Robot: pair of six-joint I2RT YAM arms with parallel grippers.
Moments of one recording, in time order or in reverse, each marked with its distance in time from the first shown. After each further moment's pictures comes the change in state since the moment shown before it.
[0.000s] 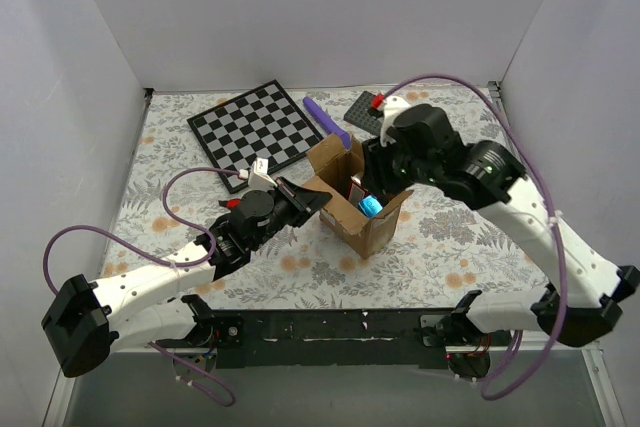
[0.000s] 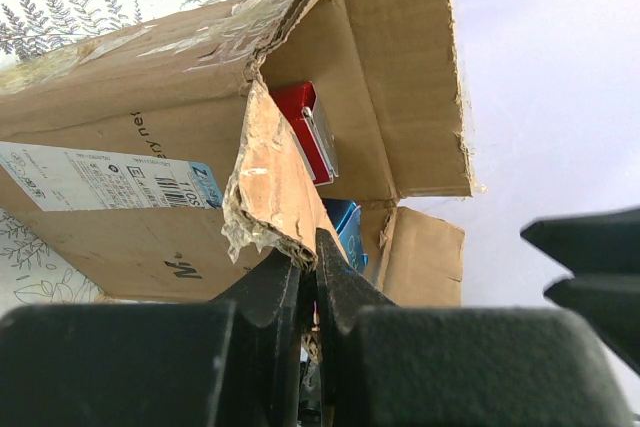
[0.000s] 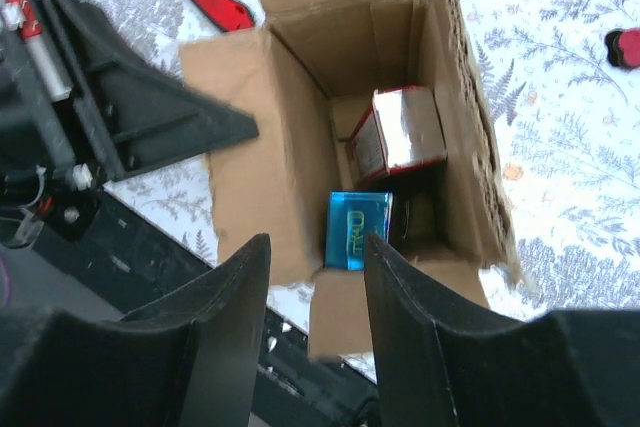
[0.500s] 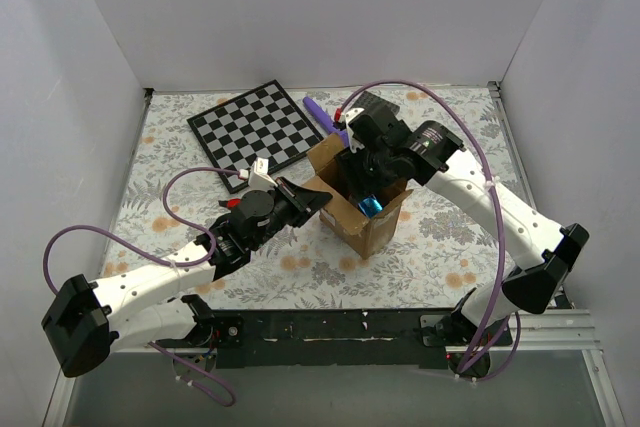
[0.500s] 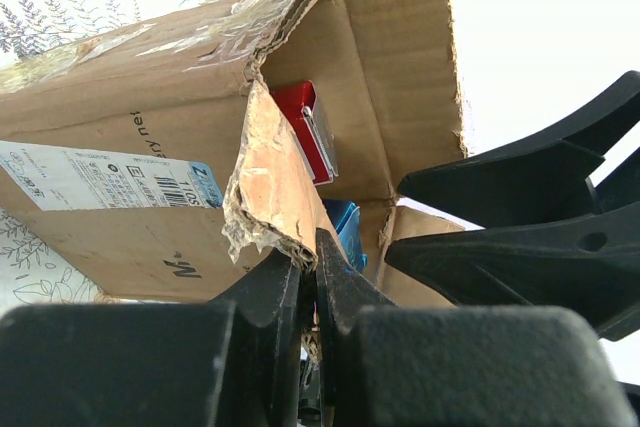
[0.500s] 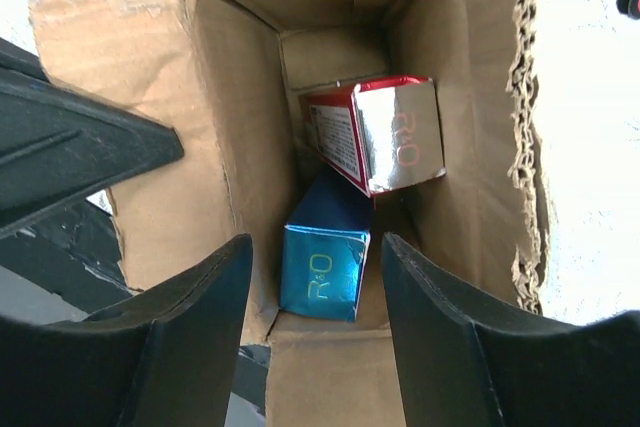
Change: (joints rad) left arm 0.000 0.001 0.000 0.002 0.005 0.000; right arm 0.000 0.301 0.108 -0.115 0.032 -0.114
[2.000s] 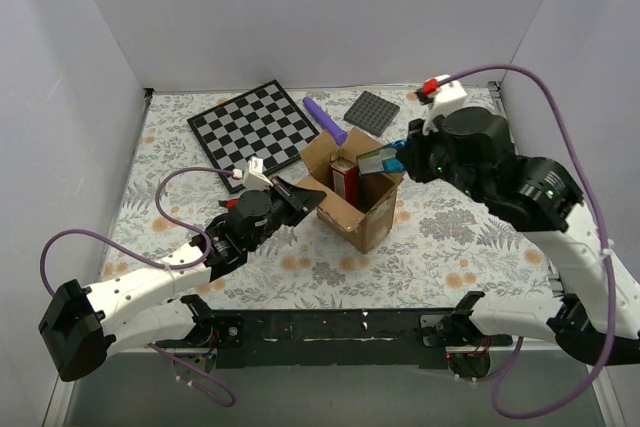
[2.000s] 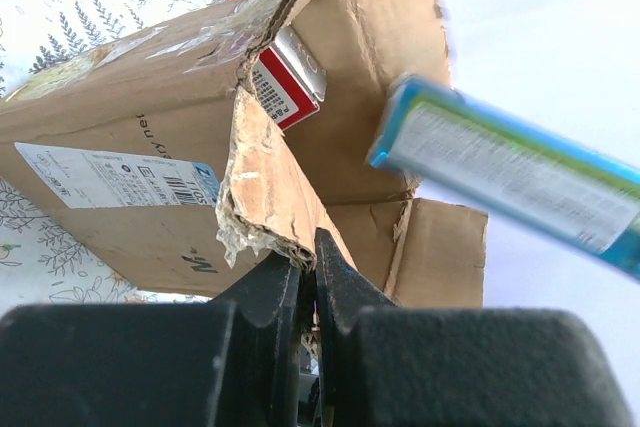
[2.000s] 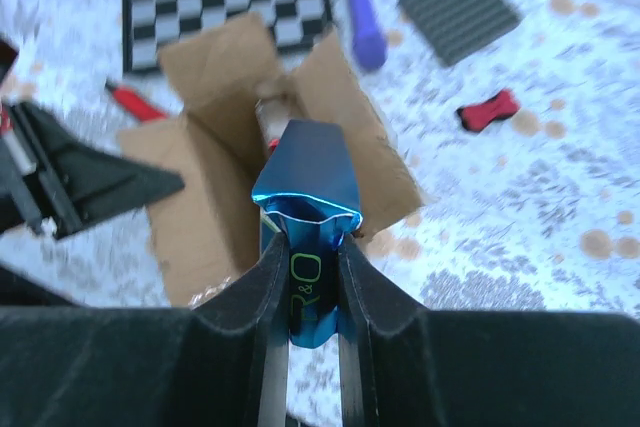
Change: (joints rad) left arm 0.002 -0.036 0.013 -0.064 -0.055 0.033; right arm 0.011 -0.338 0.009 0.101 0.210 0.053
